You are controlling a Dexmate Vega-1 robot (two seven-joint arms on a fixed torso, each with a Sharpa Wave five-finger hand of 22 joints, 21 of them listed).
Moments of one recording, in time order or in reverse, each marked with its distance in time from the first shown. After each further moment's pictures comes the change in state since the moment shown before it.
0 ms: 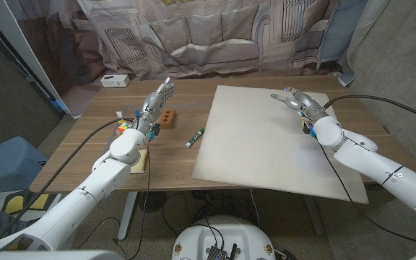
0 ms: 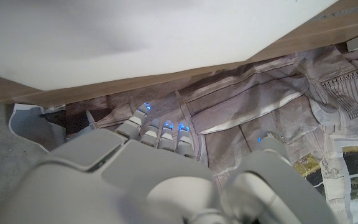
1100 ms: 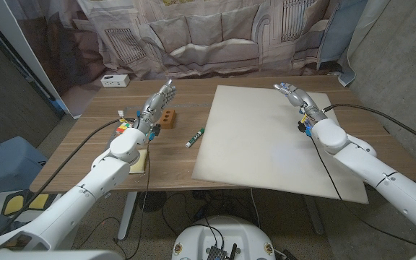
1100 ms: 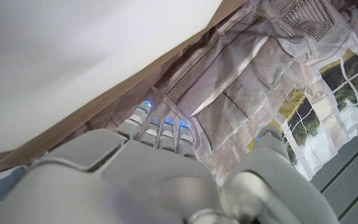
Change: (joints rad) left arm -0.010 0.017 0.011 -0.010 -0.019 0.062 -0.015; left_hand -0.005 0.005 -0.001 -0.007 0.000 0.000 0.000 -0.004 0.000 -0.004 0.004 -0.004 0.000 0.004 0.004 0.000 0.000 0.004 0.004 0.000 0.000; right arm -0.013 0.102 0.069 0.166 0.233 0.309 0.024; right_hand 0.013 0.003 0.004 -0.004 0.000 0.052 0.016 0.006 0.000 0.061 0.018 0.015 0.000 0.032 0.003 0.010 -0.002 0.033 -0.016 0.008 0.000
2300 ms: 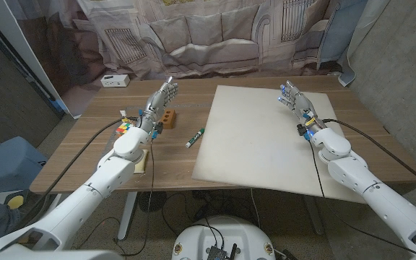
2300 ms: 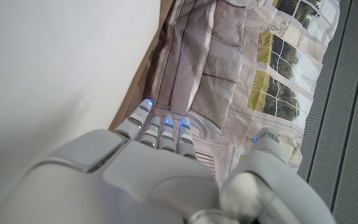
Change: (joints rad) left arm -0.036 -0.058 0.016 0.065 -0.009 -0.073 -0.024; left_hand 0.000 0.000 -0.011 -0.011 0.000 0.018 0.007 0.000 0.000 0.032 -0.011 0.005 0.000 0.034 -0.009 0.008 0.000 0.055 -0.044 0.014 0.000; right arm 0.002 0.145 0.047 0.226 0.415 0.333 0.285; right_hand -0.004 -0.004 0.000 0.000 -0.006 0.031 0.007 -0.003 0.000 -0.004 0.004 -0.015 0.000 0.000 0.000 0.000 0.000 0.043 -0.007 0.000 0.000
